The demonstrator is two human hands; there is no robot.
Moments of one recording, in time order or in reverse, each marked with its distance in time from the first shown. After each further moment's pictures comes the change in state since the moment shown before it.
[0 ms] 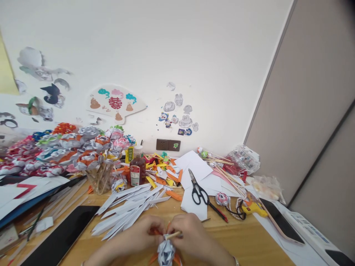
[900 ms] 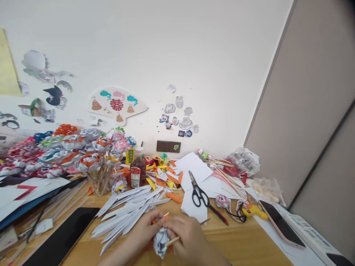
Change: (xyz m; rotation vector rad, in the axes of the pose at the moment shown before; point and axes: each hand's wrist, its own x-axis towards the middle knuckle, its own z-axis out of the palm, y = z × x) left_hand 0.026 -0.025 0.015 -0.293 0.367 0.035; right_hand 0.000 -0.010 0.002 -0.088 0.253 -0.333
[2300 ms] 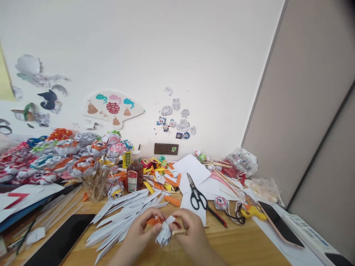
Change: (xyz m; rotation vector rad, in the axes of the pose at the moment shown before) left_hand -0.015 0.027 -0.007 0.108 0.086 0.373; right_hand 0.002 0.007 0.001 0.268 0.284 0.375
